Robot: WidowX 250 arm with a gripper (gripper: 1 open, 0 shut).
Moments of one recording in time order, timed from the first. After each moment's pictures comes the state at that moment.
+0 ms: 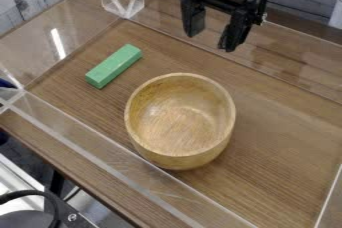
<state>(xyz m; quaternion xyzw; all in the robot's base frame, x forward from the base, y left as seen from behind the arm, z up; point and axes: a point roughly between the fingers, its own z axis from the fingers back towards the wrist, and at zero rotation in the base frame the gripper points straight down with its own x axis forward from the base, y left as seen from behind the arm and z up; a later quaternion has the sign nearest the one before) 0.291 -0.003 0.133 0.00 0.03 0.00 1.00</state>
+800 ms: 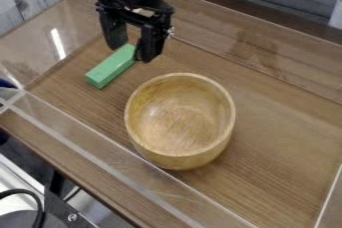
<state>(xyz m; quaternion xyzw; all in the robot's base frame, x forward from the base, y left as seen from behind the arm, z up) 0.239 0.092 0.112 0.00 0.04 0.03 1.00</state>
